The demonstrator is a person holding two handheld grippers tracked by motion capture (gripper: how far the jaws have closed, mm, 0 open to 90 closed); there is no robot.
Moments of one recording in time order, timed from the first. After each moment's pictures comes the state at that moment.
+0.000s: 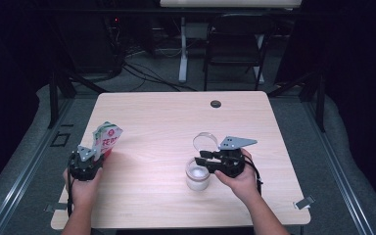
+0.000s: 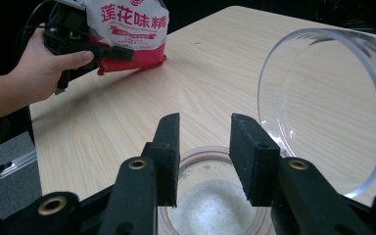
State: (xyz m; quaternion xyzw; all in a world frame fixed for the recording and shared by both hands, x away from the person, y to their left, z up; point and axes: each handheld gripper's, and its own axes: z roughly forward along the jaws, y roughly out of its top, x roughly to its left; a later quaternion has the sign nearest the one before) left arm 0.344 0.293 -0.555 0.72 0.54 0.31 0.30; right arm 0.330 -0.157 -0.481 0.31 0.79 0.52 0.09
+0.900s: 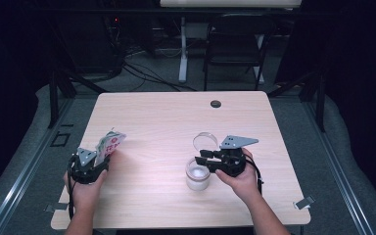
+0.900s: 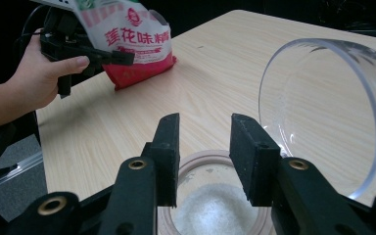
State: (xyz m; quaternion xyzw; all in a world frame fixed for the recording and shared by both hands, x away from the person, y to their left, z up) left arm 0.331 0.282 -0.547 0.70 0.53 0.34 0.34; right arm 0.330 -0.159 -0.478 0.31 0.79 0.53 0.08
